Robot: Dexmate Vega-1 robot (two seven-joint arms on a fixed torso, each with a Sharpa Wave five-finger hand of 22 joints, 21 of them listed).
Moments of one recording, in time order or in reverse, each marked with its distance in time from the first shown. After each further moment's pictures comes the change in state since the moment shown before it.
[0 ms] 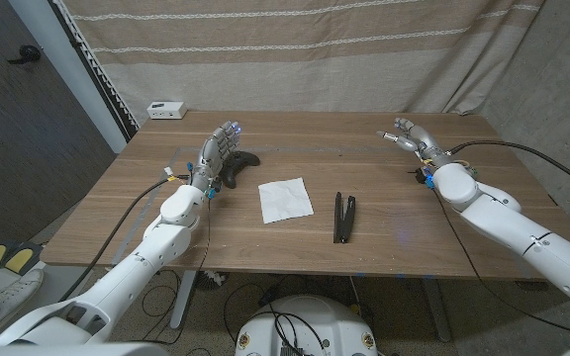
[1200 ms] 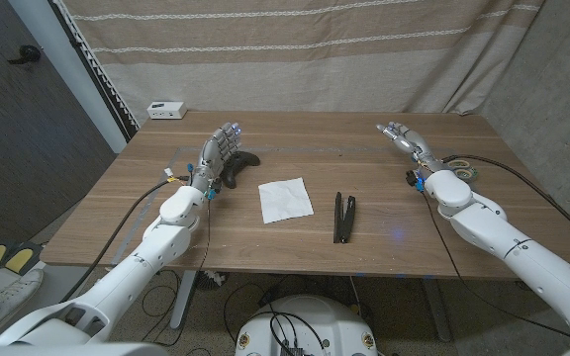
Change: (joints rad) left arm 0.008 0.003 -0.005 -0.009 -0.027 0.008 -0.024; left_hand -0.005 0.005 0.004 -0.004 0.000 -0.028 -0.018 0.000 0.000 -0.026 -0.002 -0.003 0.000 0.007 0.000 0.000 0.000 0.018 0.018 0.000 0.000; right arm 0.016 0.121 0.008 0.168 0.179 0.229 0.060; right_hand -0.093 -0.017 -0.023 0.032 -0.039 0.006 0.055 0.000 0.000 -0.031 0.045 -0.015 0.000 -0.005 -0.002 0.005 0.000 -0.009 0.009 0.000 0.000
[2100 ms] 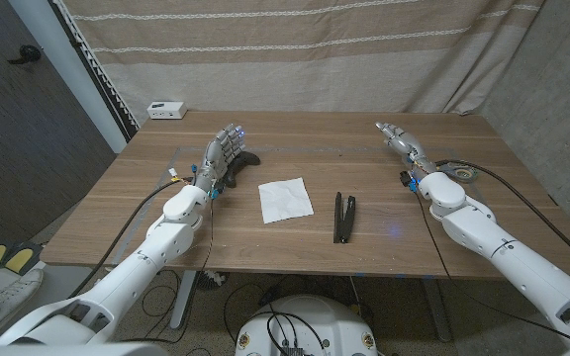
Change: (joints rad) left arm -0.012 -0.013 0.009 0.004 -0.029 0.056 -0.008; left_hand -0.004 -0.004 0.000 0.000 0.000 -0.002 0.002 0.000 0.000 -0.011 0.000 -0.004 0.000 0.000 0.000 0.000 0.000 0.000 -0.014 0.000 0.000; right arm 0.030 0.069 -0.004 0.101 0.092 0.094 0.066; right_hand -0.019 0.000 0.000 0.008 -0.012 -0.002 0.012 0.000 0.000 0.000 0.022 0.000 0.001 0.000 0.000 0.000 0.000 -0.002 0.009 0.000 0.000
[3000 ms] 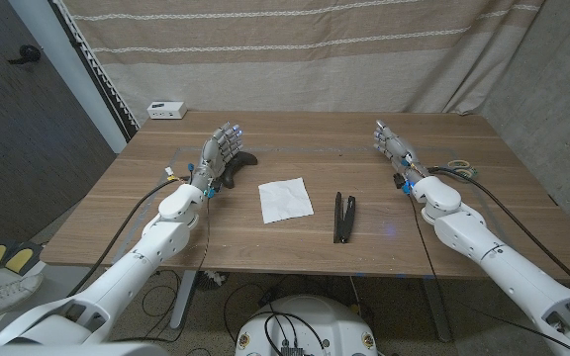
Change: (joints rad) left arm -0.009 0.006 -0.014 0.018 -0.036 0.002 -0.045; left_hand -0.004 0.004 0.000 0.000 0.000 -0.011 0.000 0.000 0.000 0.000 0.000 0.000 0.000 0.000 0.000 0.000 0.000 0.000 0.000 0.000 0.000; right arm -0.002 0.065 0.007 0.041 0.138 0.044 0.088; right_hand -0.051 0.001 -0.006 0.030 -0.015 -0.002 0.009 -0.004 0.000 -0.012 0.013 0.000 0.004 0.000 0.000 0.000 0.000 -0.018 0.017 -0.008 0.002
